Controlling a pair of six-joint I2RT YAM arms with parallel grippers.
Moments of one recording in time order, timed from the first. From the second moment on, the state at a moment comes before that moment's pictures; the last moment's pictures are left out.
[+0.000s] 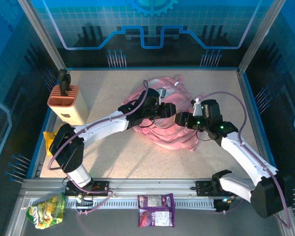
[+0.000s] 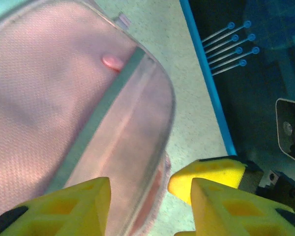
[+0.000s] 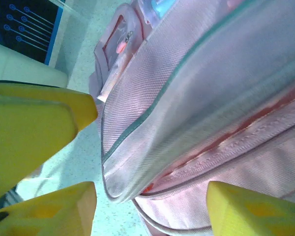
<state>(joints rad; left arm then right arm) -0.76 1.66 1.27 -0.16 0.20 -0.82 0.33 1.05 0.77 -0.40 -0.37 0.54</state>
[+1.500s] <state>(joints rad) -0.63 1.67 0.95 0.02 0.15 -1.10 0.85 1.14 0.76 -0.55 0.19 0.72</state>
